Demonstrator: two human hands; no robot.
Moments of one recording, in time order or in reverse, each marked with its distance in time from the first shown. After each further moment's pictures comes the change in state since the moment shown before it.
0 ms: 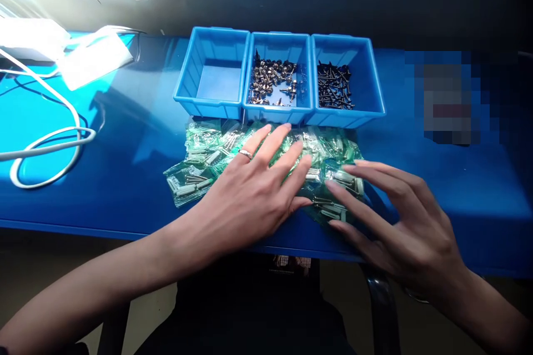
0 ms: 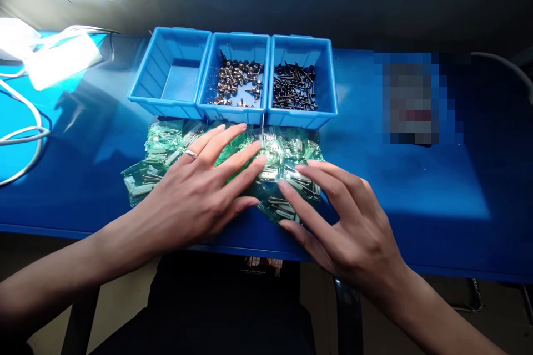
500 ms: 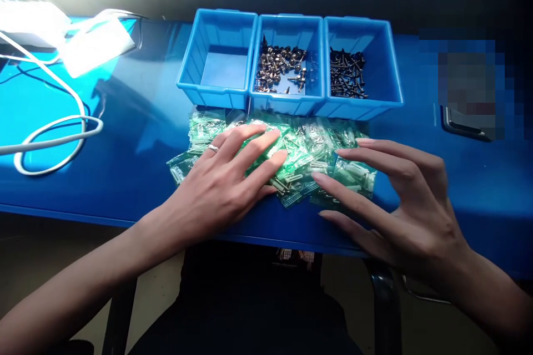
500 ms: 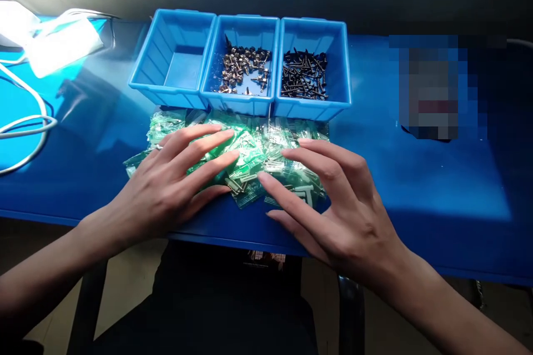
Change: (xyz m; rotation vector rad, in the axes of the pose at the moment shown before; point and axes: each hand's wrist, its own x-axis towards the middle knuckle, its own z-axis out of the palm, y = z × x) left_hand -0.040 -0.025 0.002 -0.122 0.056 -0.039; right_hand 0.024 0.001 -0.002 0.029 0.035 -0.102
